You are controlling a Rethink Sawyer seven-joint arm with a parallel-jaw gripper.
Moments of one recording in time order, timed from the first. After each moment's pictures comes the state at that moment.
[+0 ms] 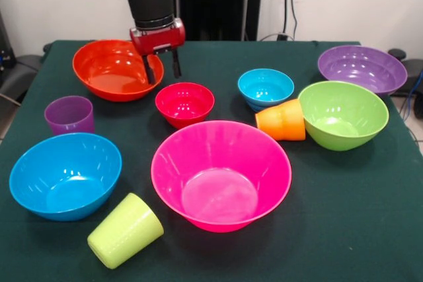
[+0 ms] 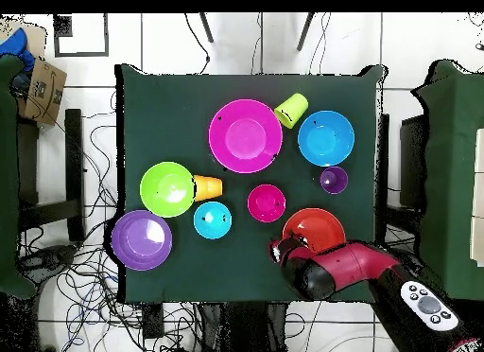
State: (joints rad) arm -0.97 -0.52 0.49 2.01 -1.07 0.23 1.78
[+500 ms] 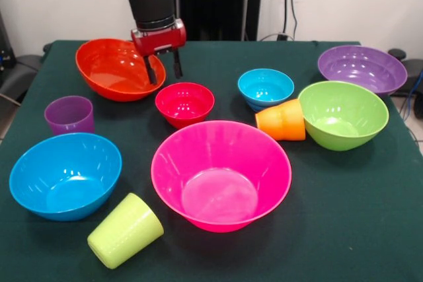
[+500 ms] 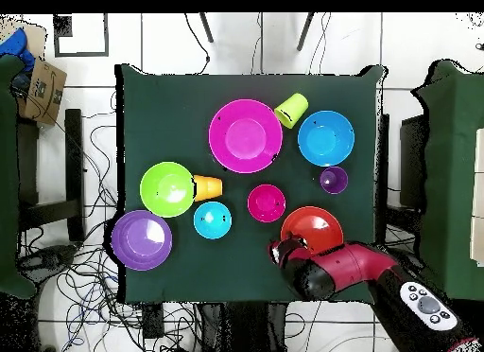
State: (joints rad) arm -0.98 -0.51 0.49 2.01 -1.07 0.22 1.78
